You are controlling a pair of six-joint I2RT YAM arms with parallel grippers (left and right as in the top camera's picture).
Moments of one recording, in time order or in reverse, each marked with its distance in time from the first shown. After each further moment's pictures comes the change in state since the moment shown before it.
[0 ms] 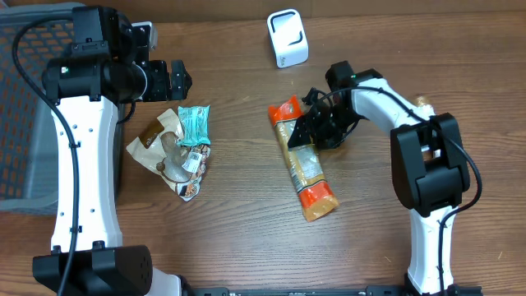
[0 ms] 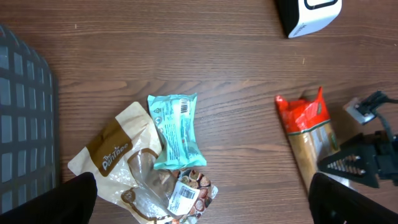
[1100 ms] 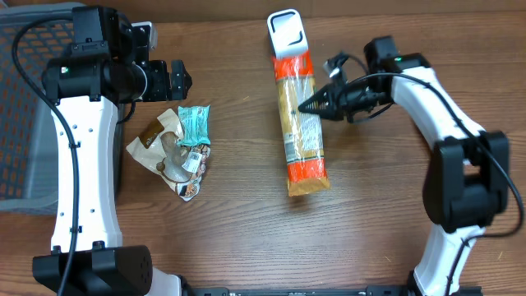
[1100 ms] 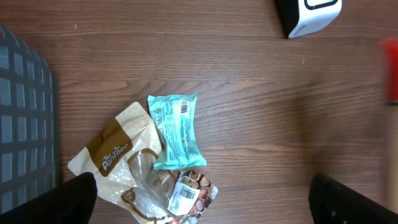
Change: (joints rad) left arm 0.000 0.000 0.000 0.000 0.000 0.000; right arm -0.147 -0.193 0.022 -0.012 -0.548 -0.042
